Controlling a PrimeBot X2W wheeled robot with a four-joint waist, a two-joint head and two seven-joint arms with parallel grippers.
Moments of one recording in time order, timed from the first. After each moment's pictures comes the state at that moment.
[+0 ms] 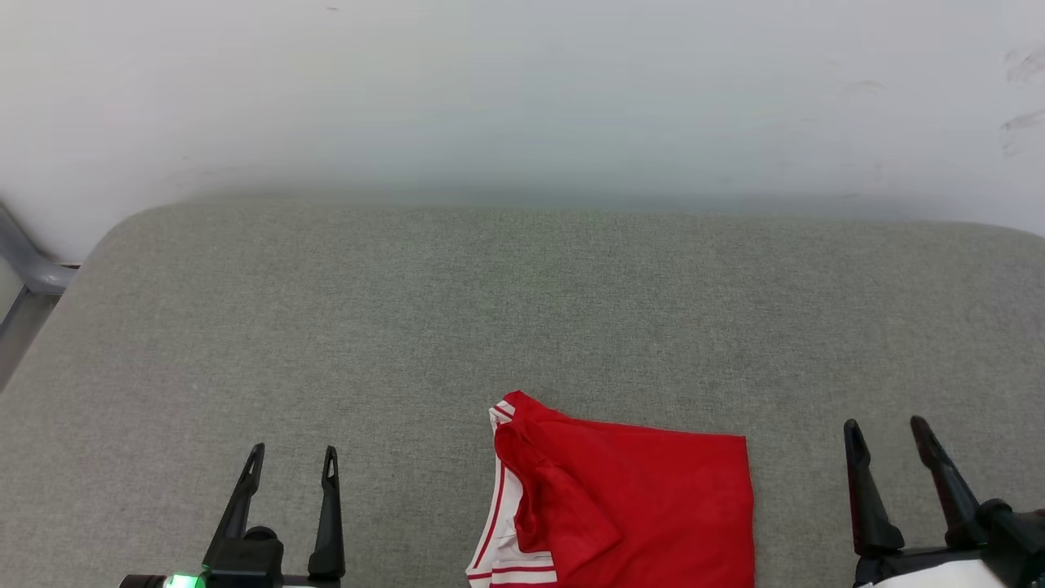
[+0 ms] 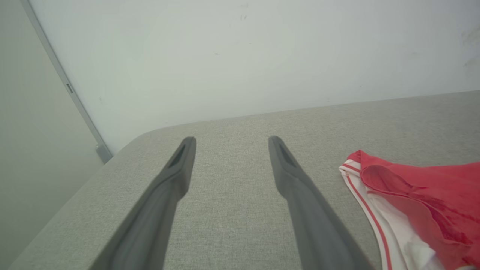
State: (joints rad) left arm 0.15 0.15 -0.10 -0.01 -0.01 0.13 -0.26; right arm 0.16 -0.05 -0.07 -0.06 0.15 0.13 -0.20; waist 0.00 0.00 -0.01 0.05
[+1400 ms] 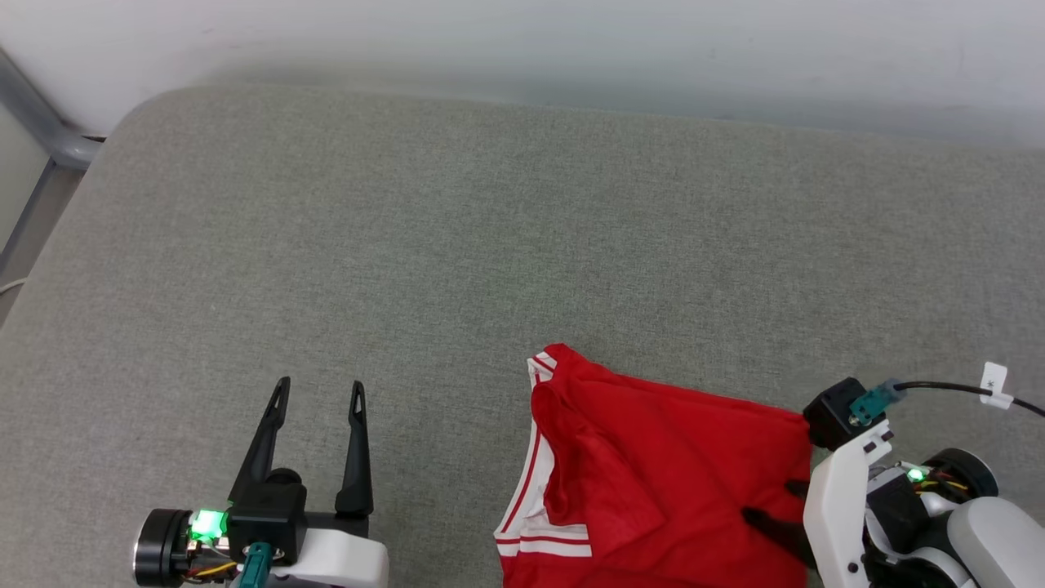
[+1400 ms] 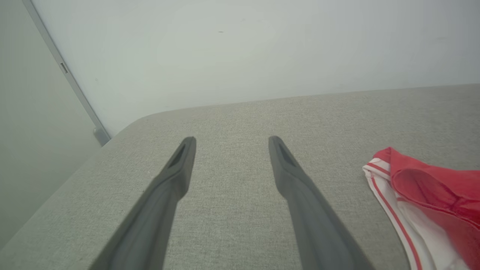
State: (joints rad) left arm 0.03 0.13 -0.14 -0.01 -0.01 0.14 -0.26; right arm -0.24 -0.53 0.48 0.08 0.69 0.13 0.74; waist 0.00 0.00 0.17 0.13
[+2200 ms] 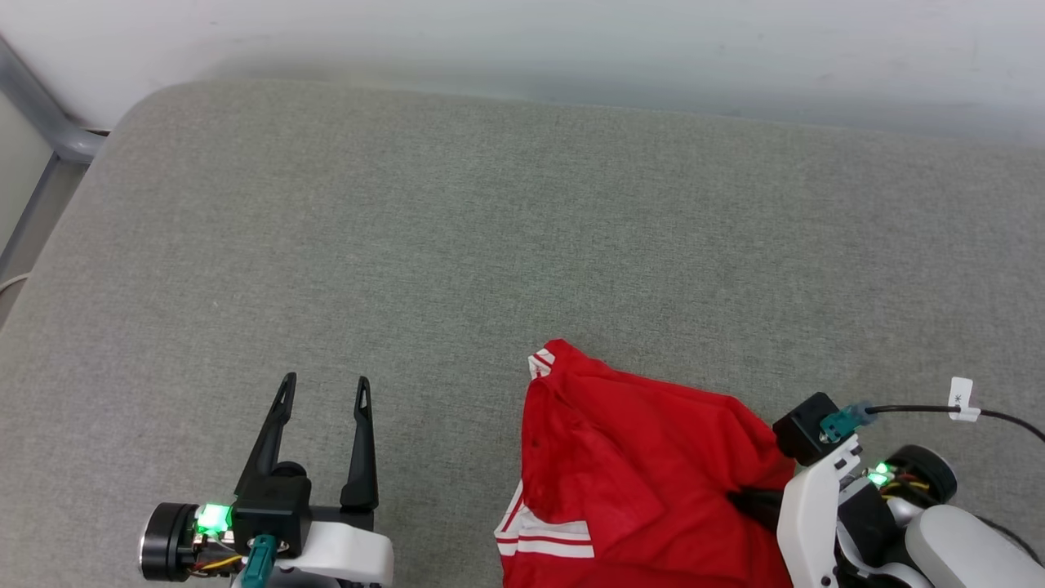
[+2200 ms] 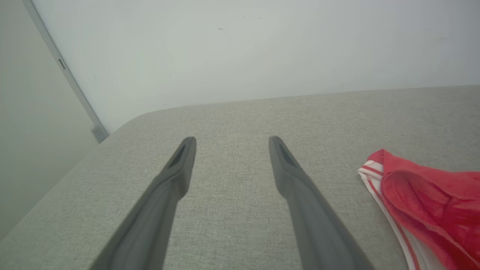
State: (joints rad) left arm 0.01 0.12 -0.15 0.01 -0.02 0.14 -0.26; right arm -0.30 -0.52 0.65 0.21 0.68 0.13 0.51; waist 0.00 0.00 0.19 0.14
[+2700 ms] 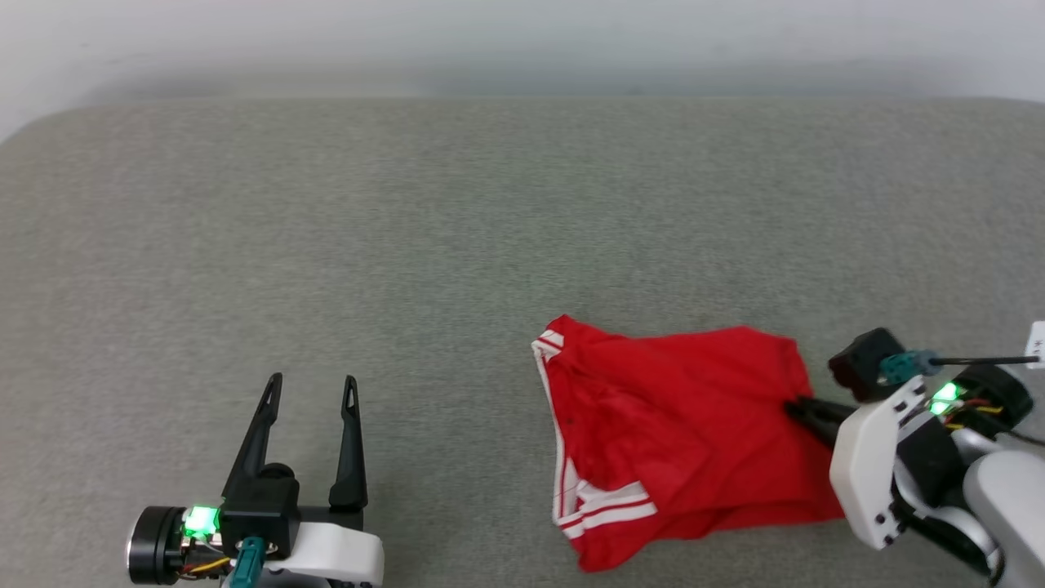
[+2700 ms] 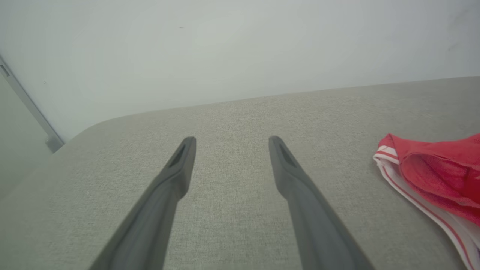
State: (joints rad) left arm 0.02 0.12 -0.13 0.00 -0.02 0.15 -0.26; right arm -0.38 -0.61 0.61 0.15 0.55 0.13 0.42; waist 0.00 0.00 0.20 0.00
